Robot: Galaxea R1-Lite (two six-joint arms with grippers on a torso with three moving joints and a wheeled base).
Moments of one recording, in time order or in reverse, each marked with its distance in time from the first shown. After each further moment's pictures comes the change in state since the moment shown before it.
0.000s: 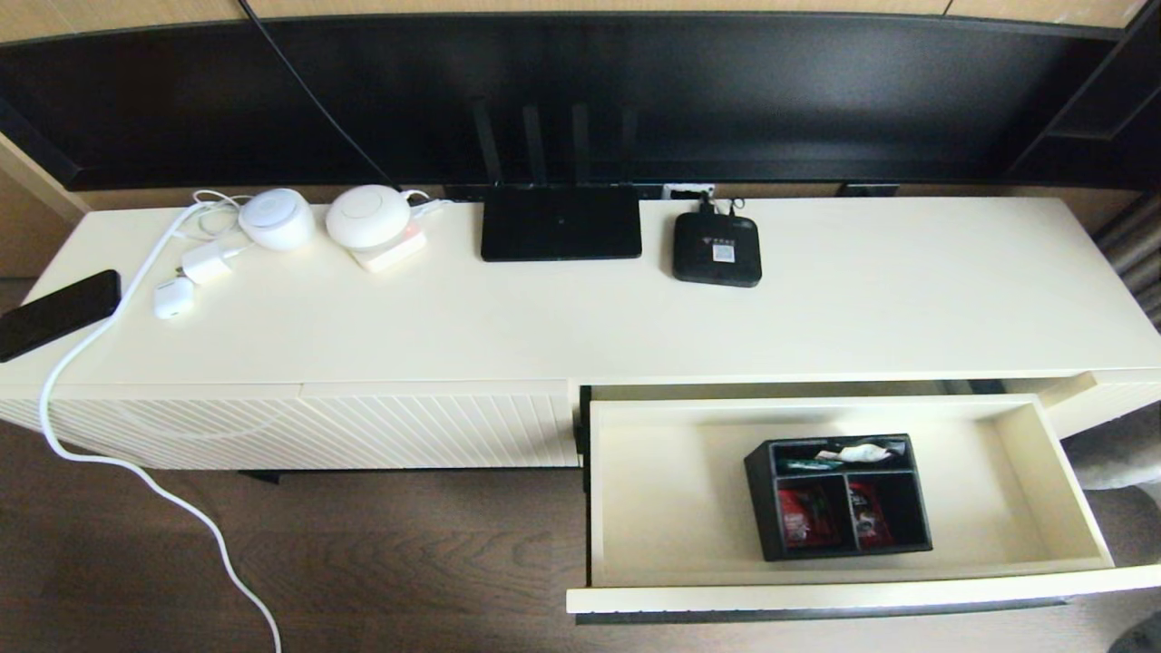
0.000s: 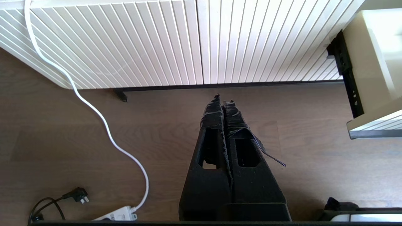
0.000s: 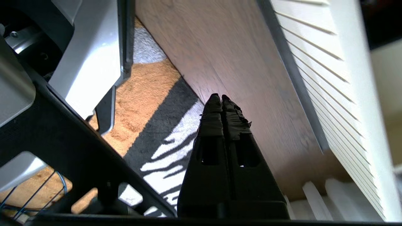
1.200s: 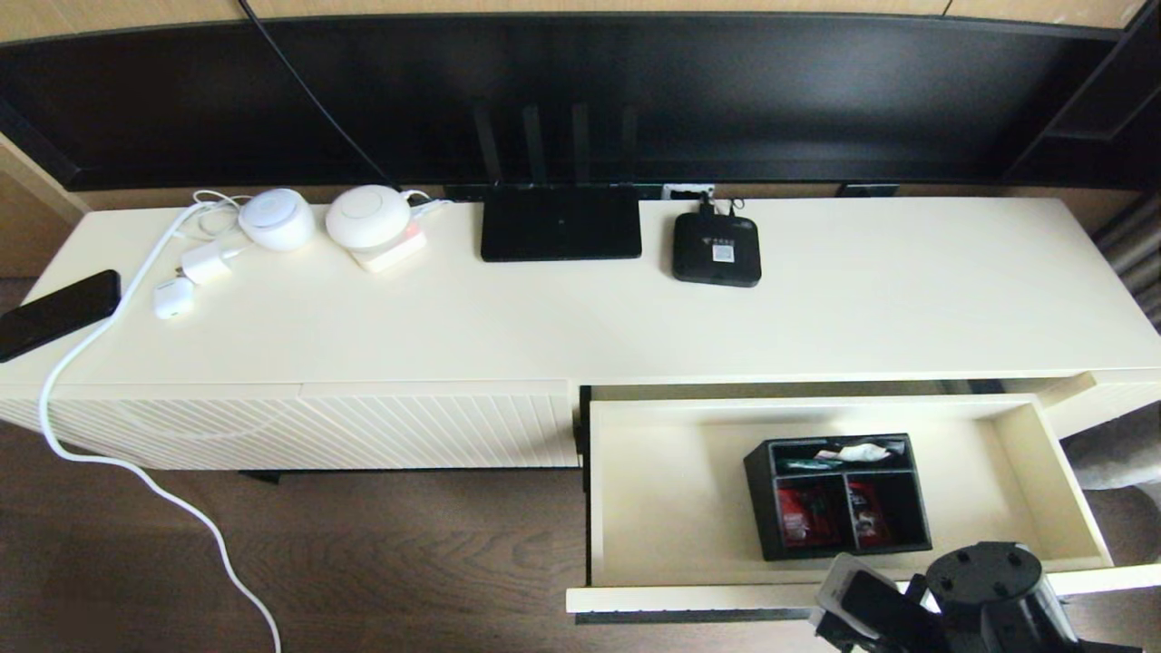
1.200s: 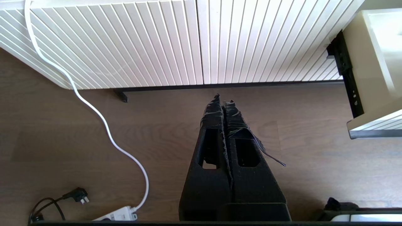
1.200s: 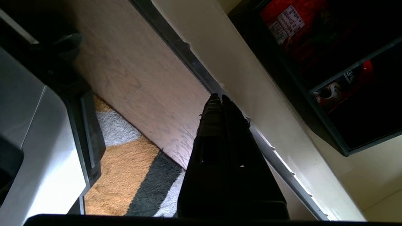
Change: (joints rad) left arm 0.000 0.000 0.000 -0.001 0.000 0.001; right arm -0.087 0.533 0.098 -0.889 -0.040 -0.039
